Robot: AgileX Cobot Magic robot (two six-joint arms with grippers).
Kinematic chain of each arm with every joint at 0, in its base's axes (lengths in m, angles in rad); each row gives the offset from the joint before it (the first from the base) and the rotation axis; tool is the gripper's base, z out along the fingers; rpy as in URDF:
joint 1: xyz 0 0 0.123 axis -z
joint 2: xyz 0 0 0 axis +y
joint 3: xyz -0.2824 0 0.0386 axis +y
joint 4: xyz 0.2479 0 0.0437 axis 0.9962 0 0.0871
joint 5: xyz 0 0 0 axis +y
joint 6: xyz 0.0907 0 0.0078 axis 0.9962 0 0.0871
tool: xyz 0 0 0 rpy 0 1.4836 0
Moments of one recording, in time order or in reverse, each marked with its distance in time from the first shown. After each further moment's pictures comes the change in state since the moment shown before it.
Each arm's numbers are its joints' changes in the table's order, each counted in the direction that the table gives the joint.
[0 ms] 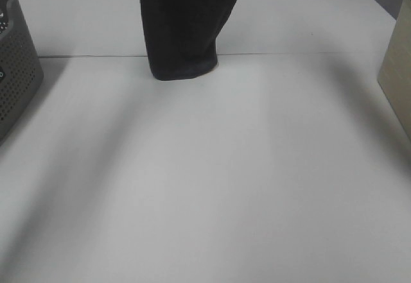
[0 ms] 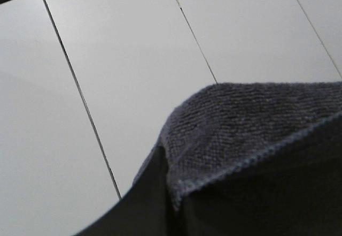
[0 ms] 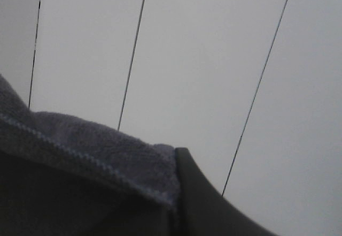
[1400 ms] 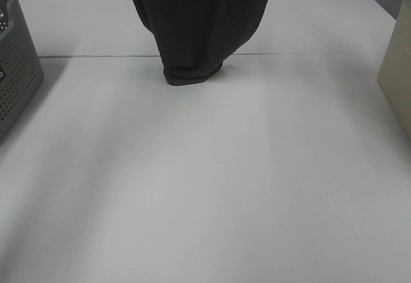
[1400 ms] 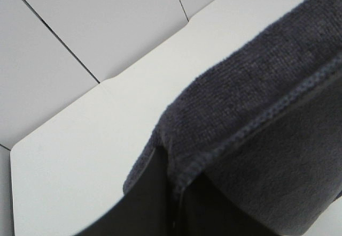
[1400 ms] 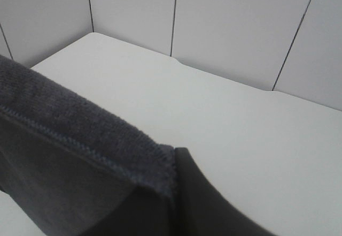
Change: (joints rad) left arm 0.007 -0.282 -0.008 0.065 1.233 -0.059; right arm 0.022 -0.161 0.000 0.163 0.602 -0.007
